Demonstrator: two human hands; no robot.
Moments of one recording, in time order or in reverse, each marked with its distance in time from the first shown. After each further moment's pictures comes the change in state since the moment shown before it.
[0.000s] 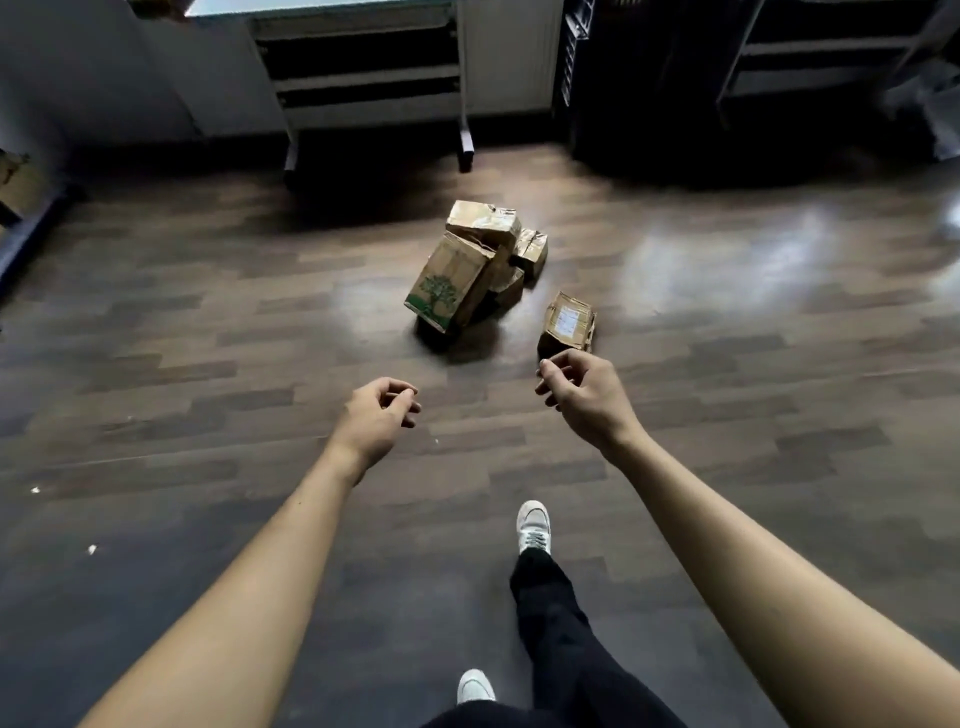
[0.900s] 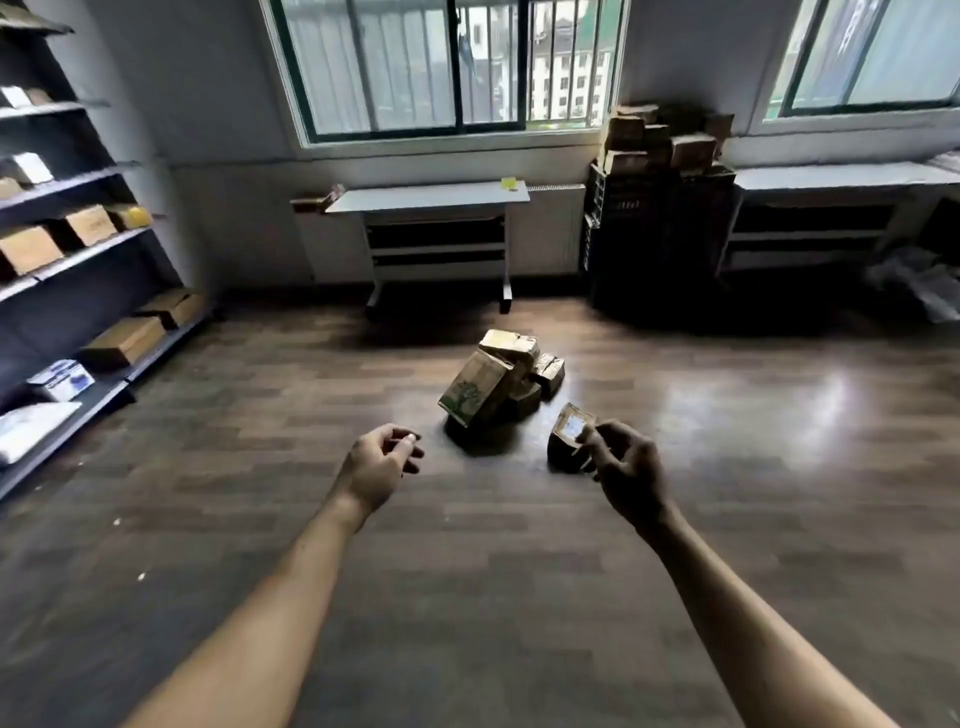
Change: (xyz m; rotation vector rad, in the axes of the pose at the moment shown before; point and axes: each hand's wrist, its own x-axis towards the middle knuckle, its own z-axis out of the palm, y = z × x) left_hand -0.269 0.069 0.040 -0.054 0.194 0.193; right_hand -0.221 -0.009 -0.158 0.077 0.118 -0.351
